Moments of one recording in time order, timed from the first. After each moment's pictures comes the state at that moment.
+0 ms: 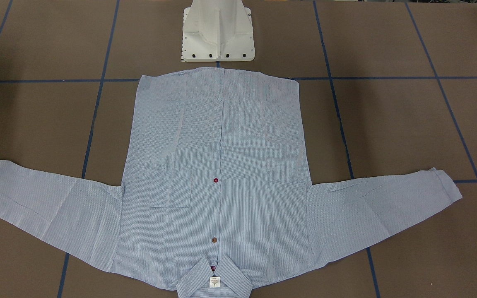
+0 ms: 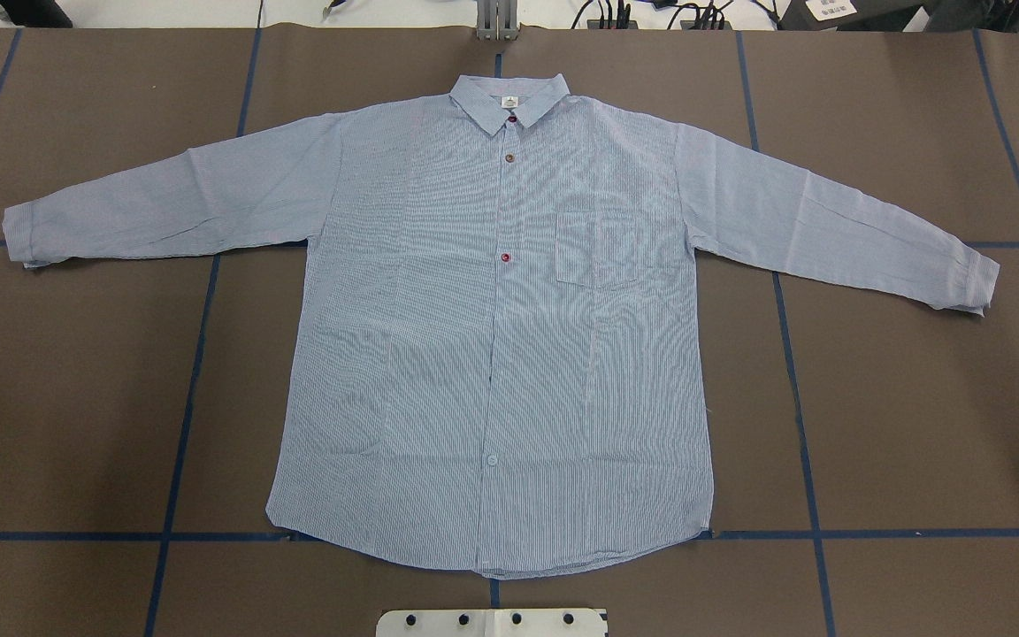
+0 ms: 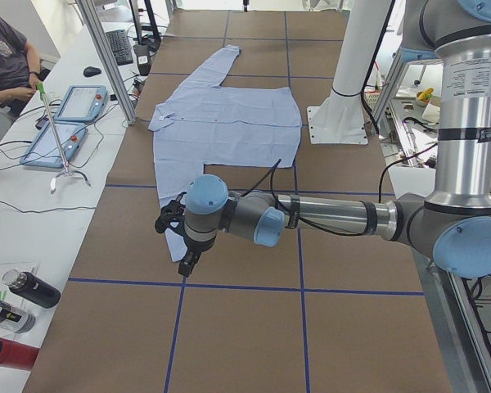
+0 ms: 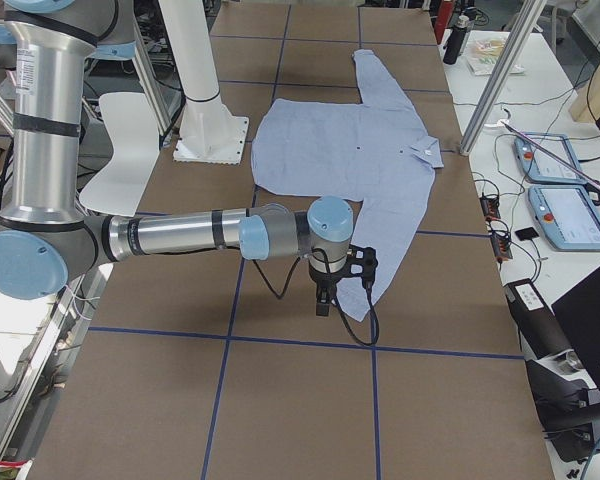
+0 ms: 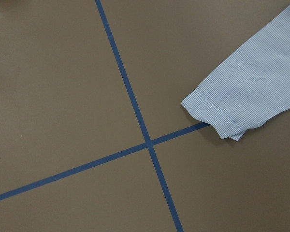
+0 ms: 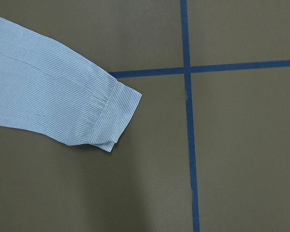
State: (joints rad) left arm -1.58 -1.51 -1.68 -1.83 -2.35 0.14; right arm 1.48 -1.71 1.83 -1.56 2.36 0.23
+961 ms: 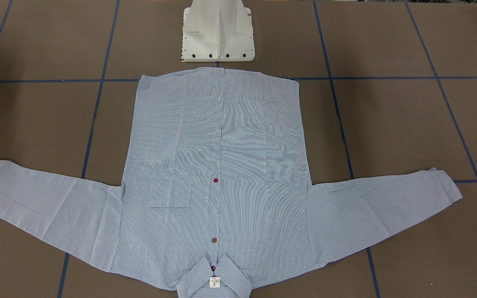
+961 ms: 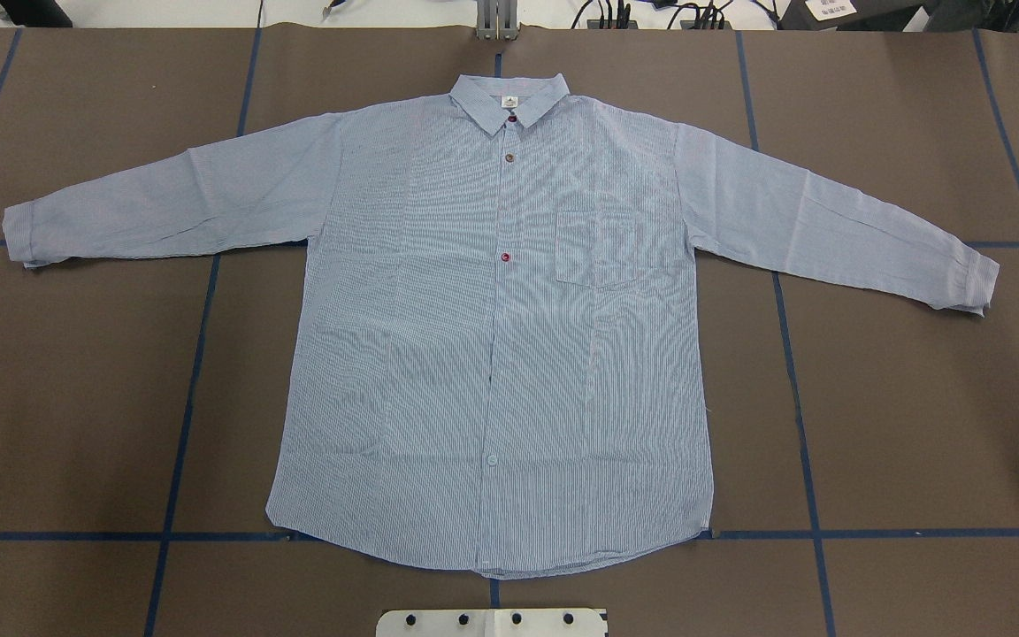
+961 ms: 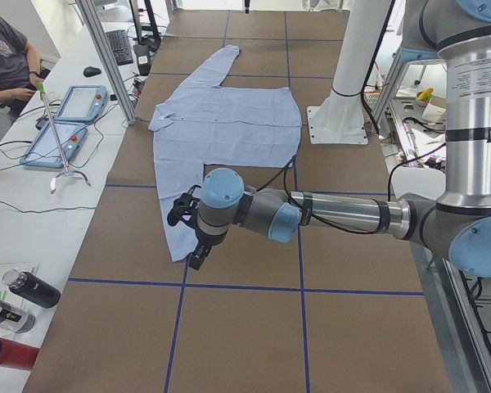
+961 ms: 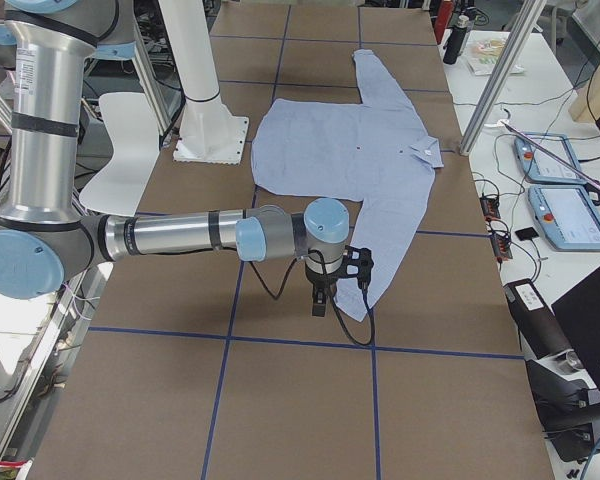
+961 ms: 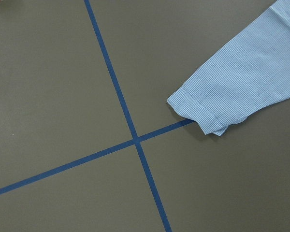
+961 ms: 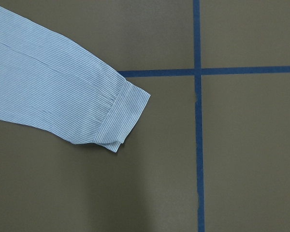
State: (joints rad) left arm -1.57 -1.47 -1.76 -1.84 -2.37 0.12; right arm 1.45 -1.72 1.82 -1.48 2.36 0.25
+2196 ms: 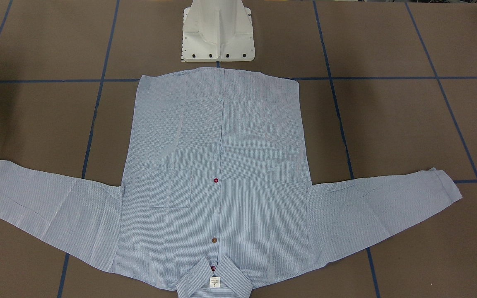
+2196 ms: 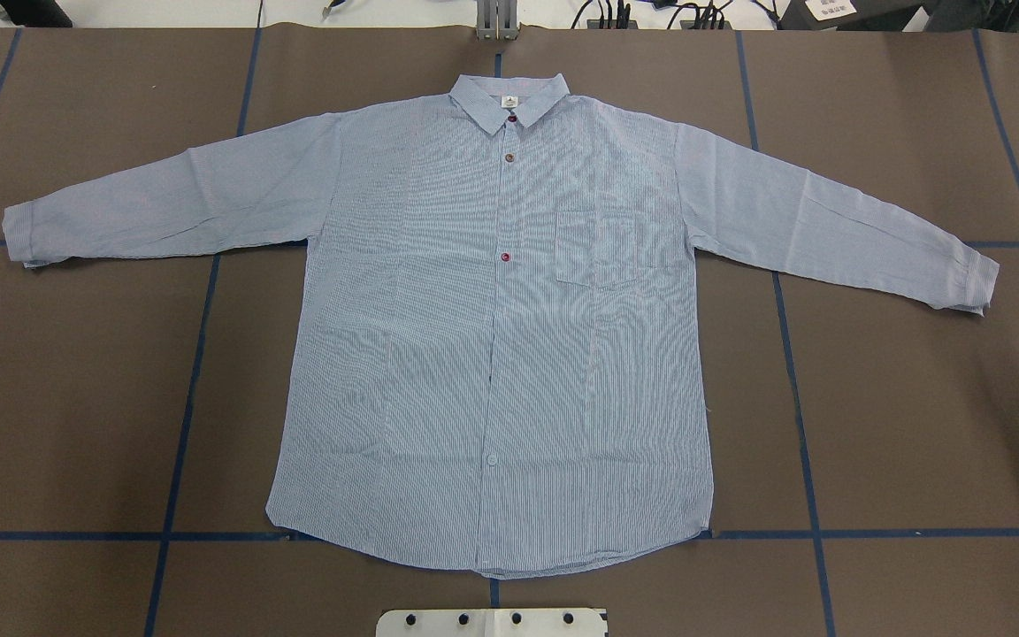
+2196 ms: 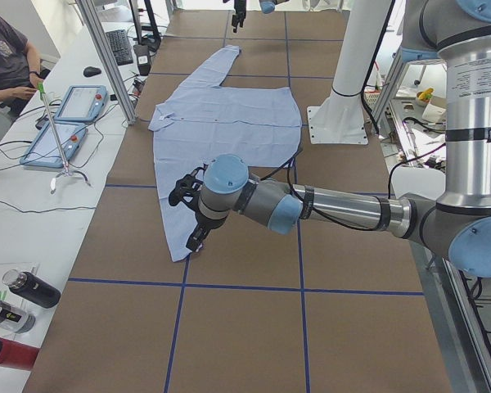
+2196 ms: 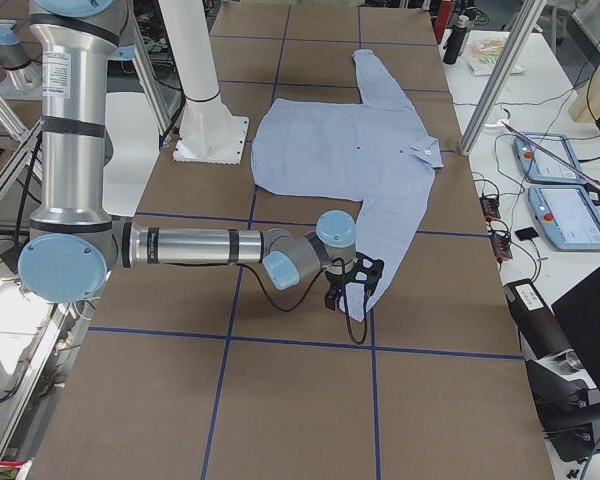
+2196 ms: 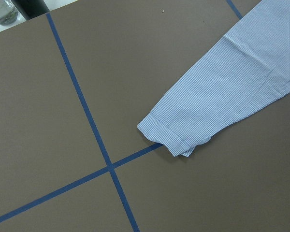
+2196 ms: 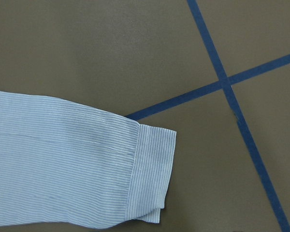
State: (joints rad) left arm -1.57 -1.47 -1.81 -1.89 -2.41 0.12; right arm 1.24 -1.64 1.59 -1.03 2.27 0.99
